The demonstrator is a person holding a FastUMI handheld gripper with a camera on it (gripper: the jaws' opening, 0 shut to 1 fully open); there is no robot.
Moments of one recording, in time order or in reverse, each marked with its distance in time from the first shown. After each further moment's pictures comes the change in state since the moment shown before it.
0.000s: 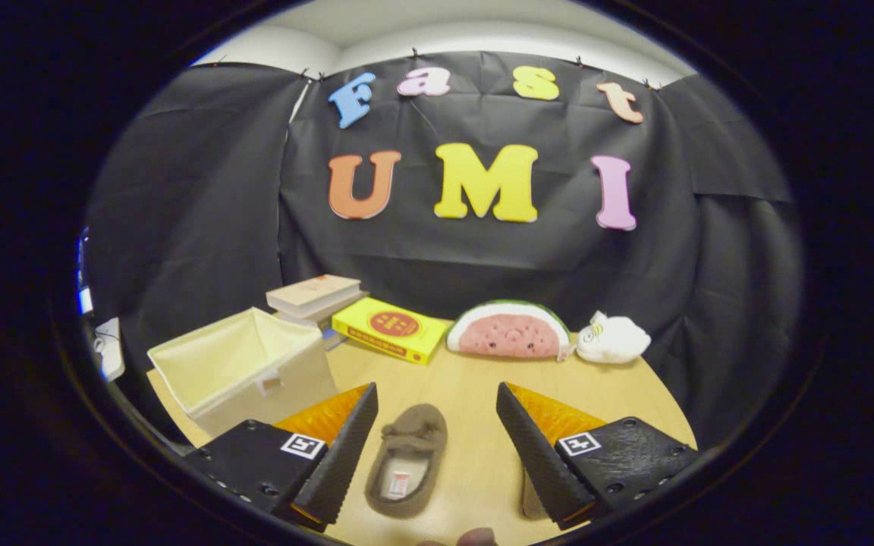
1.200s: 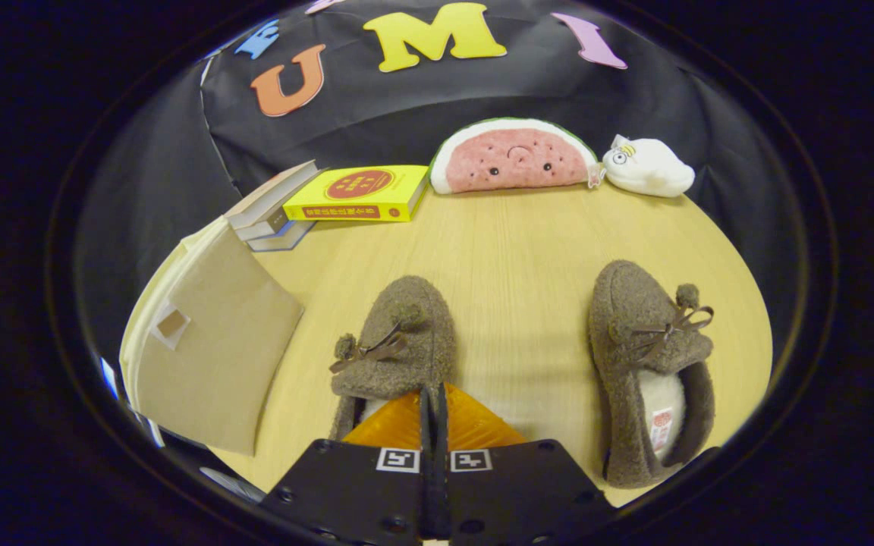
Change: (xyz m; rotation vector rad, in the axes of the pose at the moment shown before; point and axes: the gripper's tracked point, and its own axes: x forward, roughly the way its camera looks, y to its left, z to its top) arm 0.081 0.006 -0.119 0.291 0.490 0.051
